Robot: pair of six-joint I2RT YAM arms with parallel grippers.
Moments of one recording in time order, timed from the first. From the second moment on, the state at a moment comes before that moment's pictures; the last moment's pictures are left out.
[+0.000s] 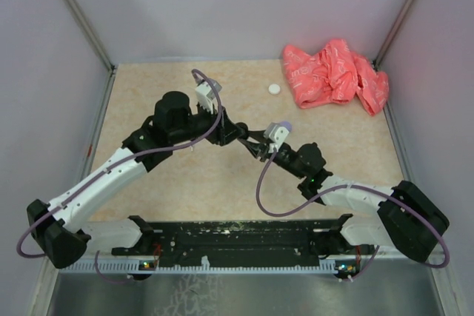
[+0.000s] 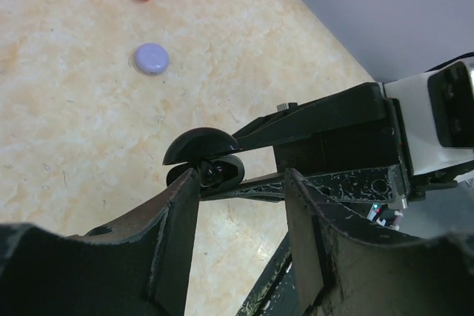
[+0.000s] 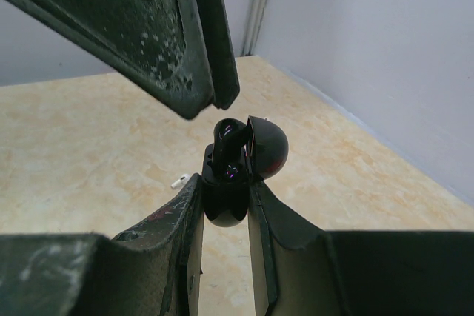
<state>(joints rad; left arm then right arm) -0.74 1.17 1.12 -0.22 0.28 -0.36 0.78 1.20 0.42 1.02 -0.23 -0.15</state>
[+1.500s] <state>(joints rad) -0.73 1.23 1.13 -0.28 0.36 -0.25 0.78 1.20 0.42 0.96 -0.31 -0.16</state>
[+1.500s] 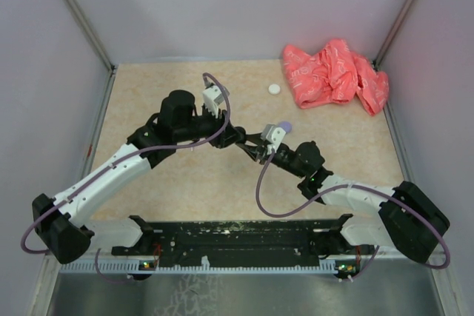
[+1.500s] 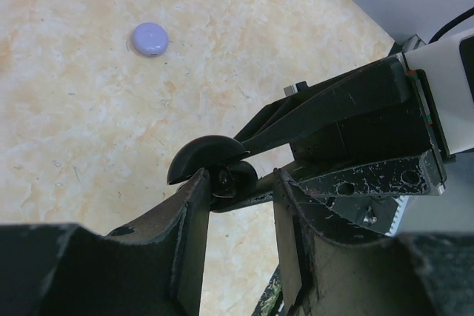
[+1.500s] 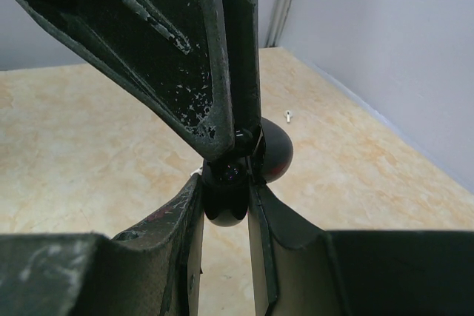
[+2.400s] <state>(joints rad) -0.73 1.16 1.06 -0.18 0.45 -0.16 0.77 1.21 0.47 0.93 -0.37 -0.07</state>
